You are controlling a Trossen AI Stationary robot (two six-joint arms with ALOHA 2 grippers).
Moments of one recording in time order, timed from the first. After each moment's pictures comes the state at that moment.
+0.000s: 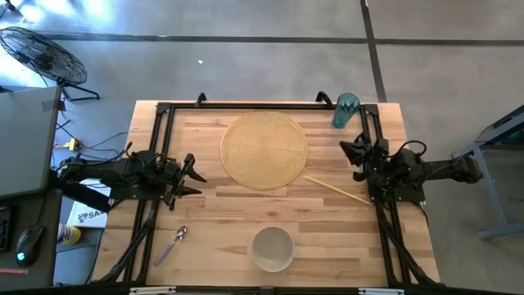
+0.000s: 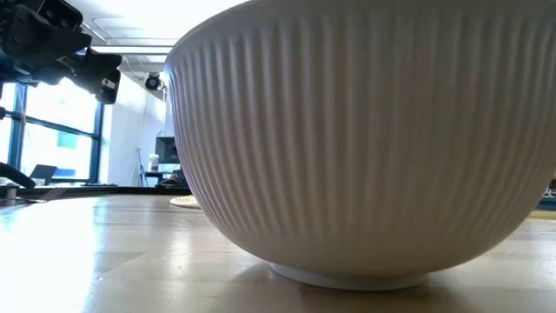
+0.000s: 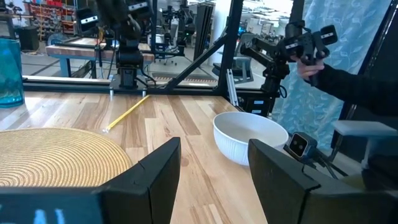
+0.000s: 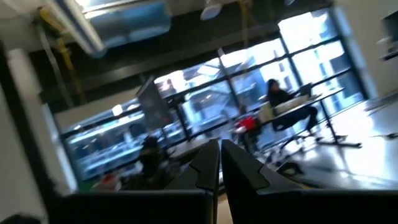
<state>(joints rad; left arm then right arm) -0.04 0.05 0.01 0.05 0.27 -0.12 0.05 0.18 0.01 0.57 0.36 0.27</state>
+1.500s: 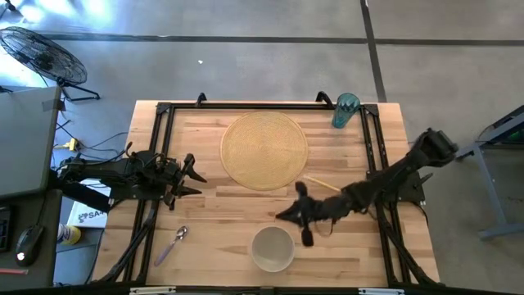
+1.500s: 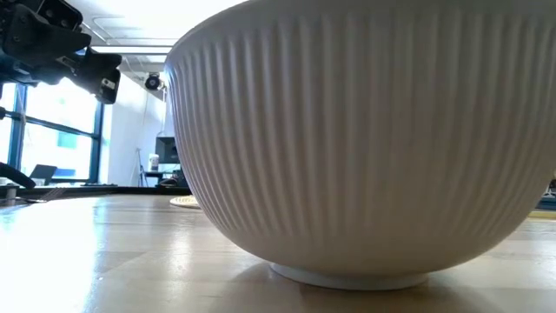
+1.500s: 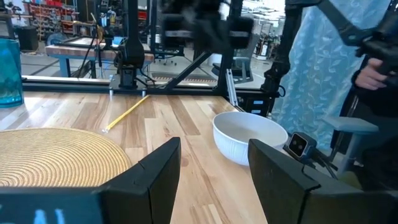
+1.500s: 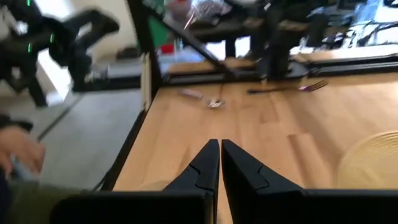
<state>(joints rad) -0.04 0.05 0.01 0.05 0.27 -0.12 0.52 1.51 0.86 0.37 0.37 0.26</state>
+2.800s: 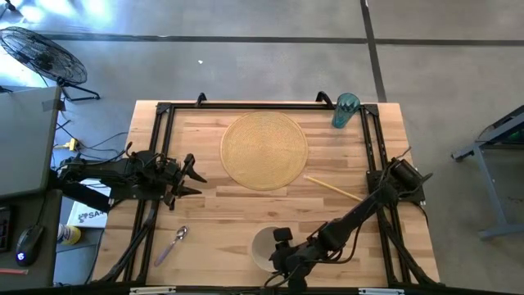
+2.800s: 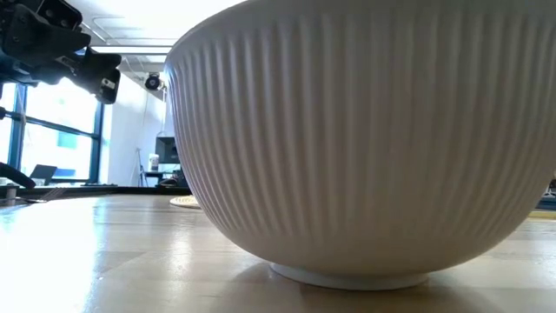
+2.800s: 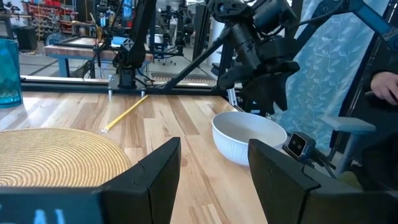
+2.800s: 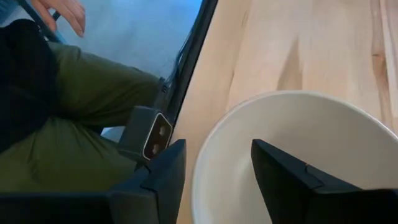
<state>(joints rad) -0.04 0.05 0.01 0.05 0.27 -0.12 0.66 1.95 1.40 -0.21 0.19 0.36</state>
